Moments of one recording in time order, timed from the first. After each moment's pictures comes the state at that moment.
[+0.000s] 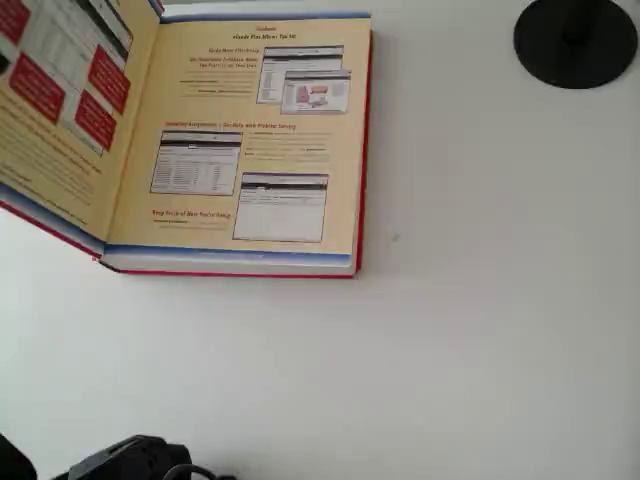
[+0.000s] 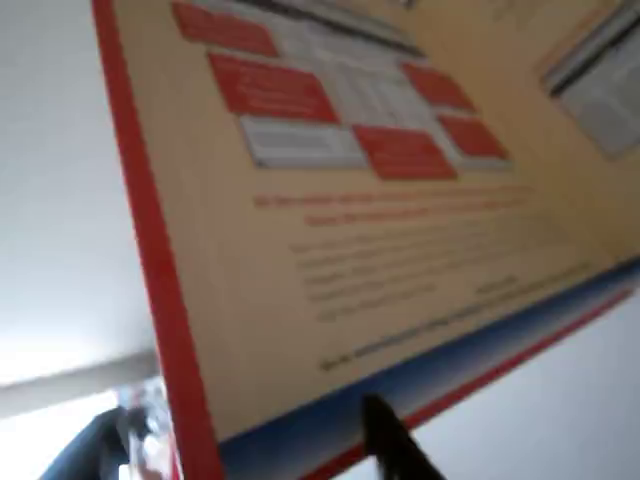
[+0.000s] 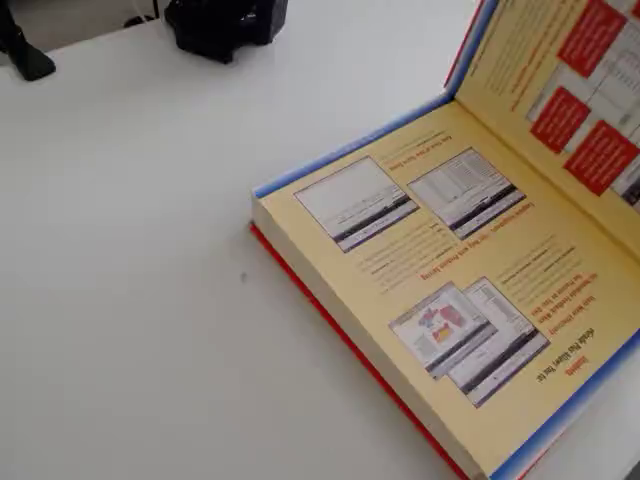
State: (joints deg) arm -31.4 109.2 54.5 86.1 -11.2
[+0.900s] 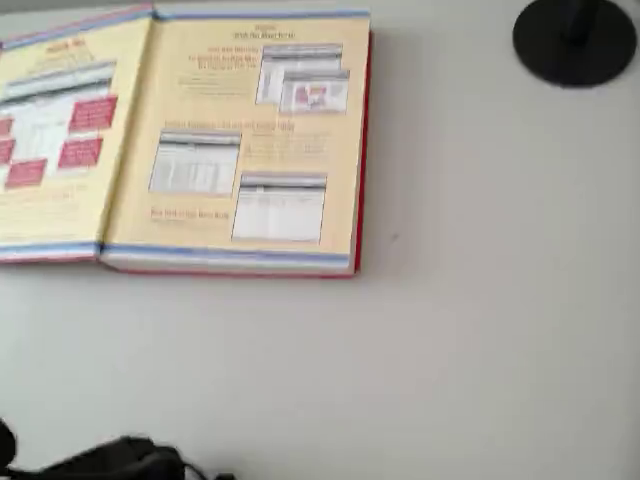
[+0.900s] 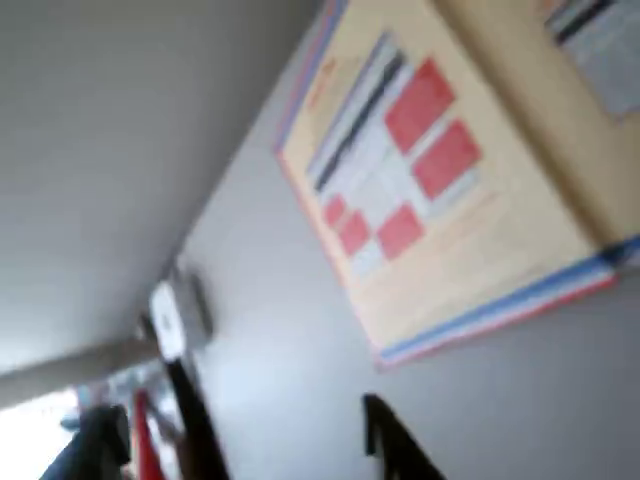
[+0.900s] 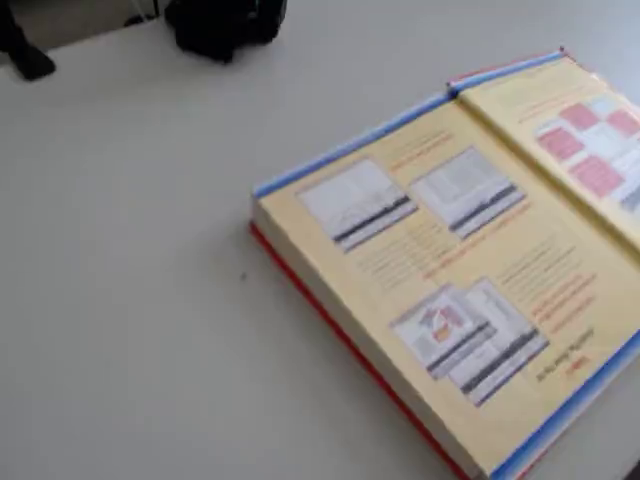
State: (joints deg) arm -30.7 105.0 54.5 86.6 -11.1
